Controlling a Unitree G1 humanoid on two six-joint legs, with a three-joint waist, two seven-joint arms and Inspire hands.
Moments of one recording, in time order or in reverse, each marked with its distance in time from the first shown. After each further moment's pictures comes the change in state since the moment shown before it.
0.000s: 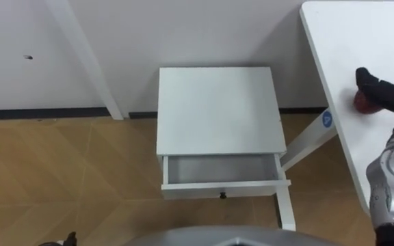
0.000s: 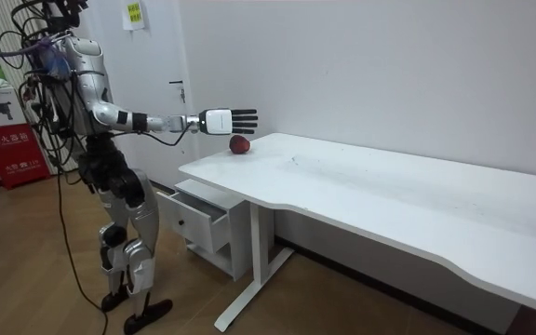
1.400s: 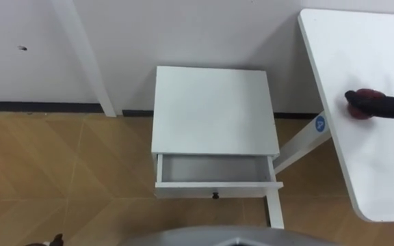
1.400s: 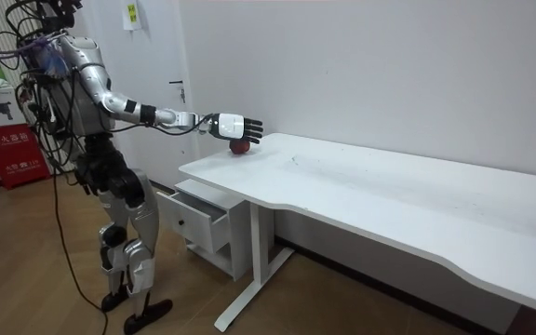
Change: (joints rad) left arm 0.016 0.046 0.052 -0.042 0.043 0.034 -0.053; right arm -0.109 -0.205 -0.014 0.299 -0.014 0.089 0.355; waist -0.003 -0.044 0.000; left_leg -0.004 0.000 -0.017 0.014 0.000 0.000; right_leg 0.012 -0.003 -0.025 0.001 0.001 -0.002
